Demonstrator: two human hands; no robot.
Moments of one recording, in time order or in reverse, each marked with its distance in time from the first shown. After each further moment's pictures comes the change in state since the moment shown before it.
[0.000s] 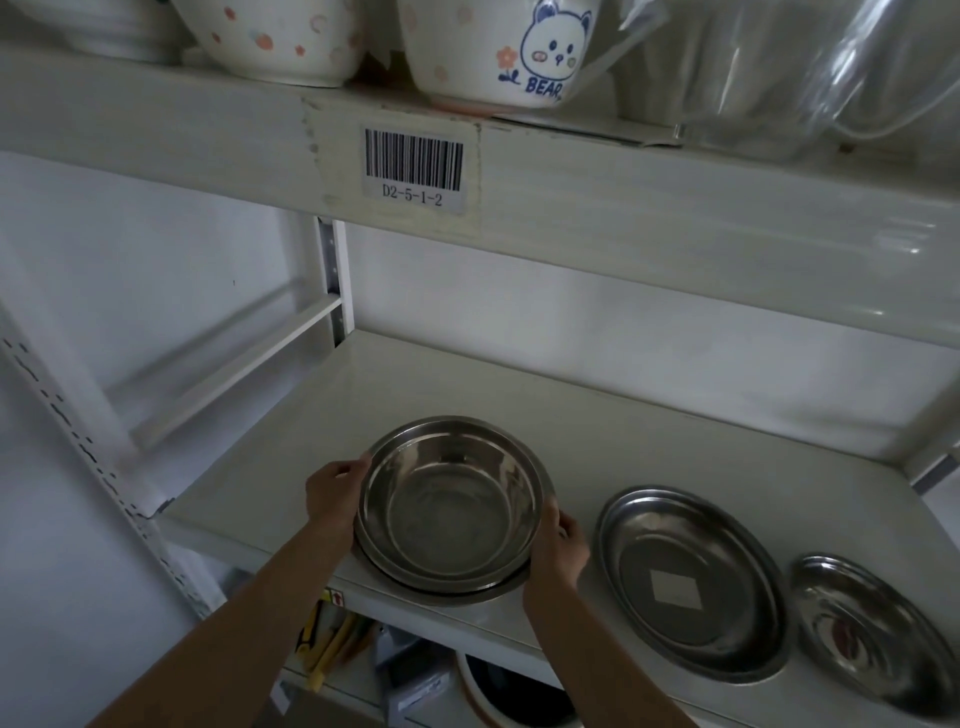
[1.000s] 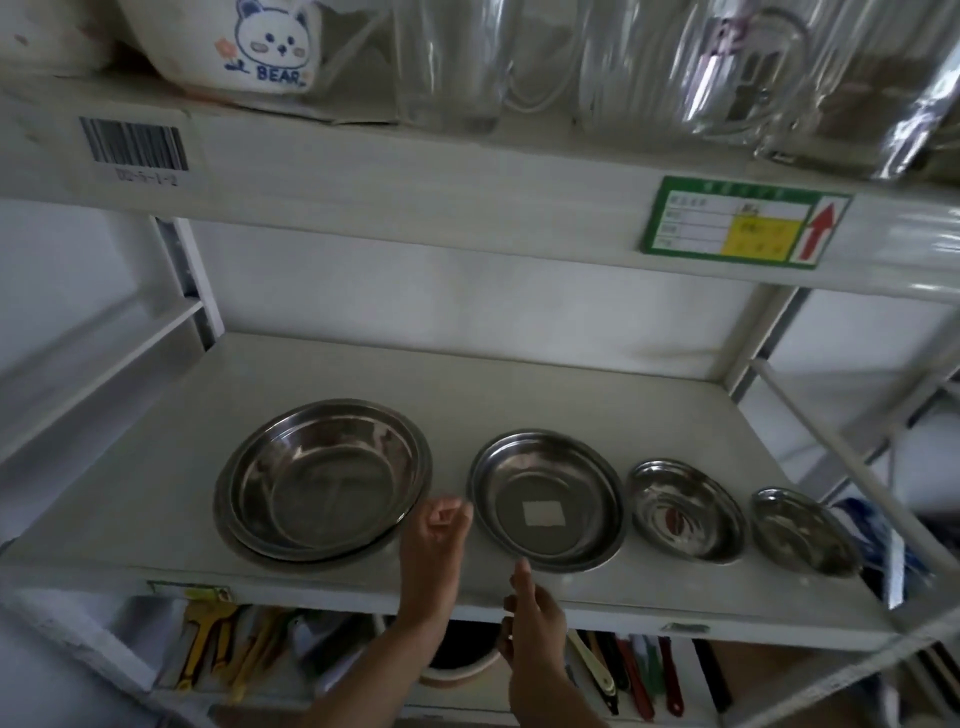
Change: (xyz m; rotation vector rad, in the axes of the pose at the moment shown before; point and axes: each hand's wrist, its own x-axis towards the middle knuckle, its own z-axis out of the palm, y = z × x) left_hand -0.246 -0.043 0.112 -0.025 -0.467 0.311; right_hand -0.050 0.019 -0.162 -0.066 0.097 0.166
